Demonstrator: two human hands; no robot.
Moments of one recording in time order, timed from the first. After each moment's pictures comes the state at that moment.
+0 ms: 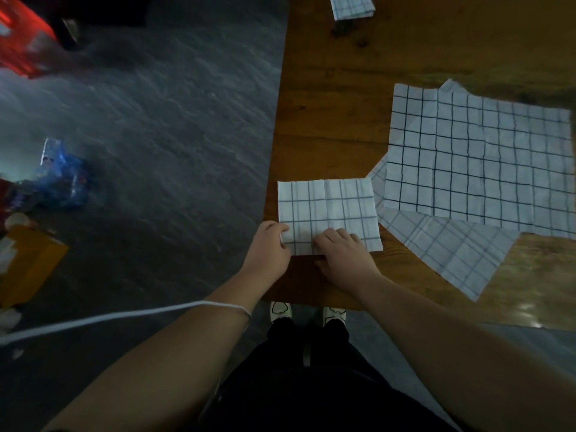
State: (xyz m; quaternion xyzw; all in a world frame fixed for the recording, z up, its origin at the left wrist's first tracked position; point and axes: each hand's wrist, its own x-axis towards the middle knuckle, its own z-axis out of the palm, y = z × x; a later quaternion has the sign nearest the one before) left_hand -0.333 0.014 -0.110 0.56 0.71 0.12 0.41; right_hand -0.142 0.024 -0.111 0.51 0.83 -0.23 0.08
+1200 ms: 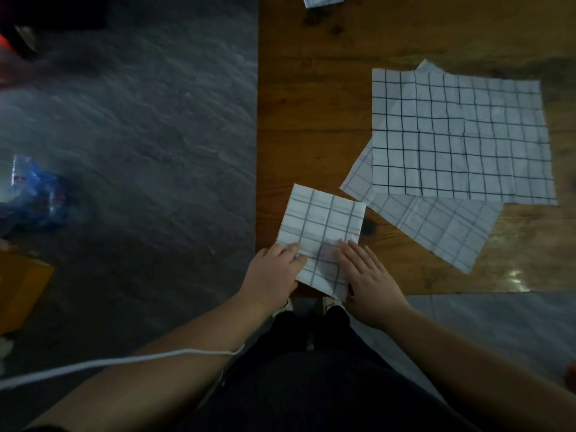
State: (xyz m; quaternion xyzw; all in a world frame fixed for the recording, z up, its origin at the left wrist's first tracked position) left_hand -0.338 -0.024 -0.114 0.85 0.48 -0.08 0.20; right_hand -0.088 -0.059 -0.131 0.54 0.81 -0.20 0.08
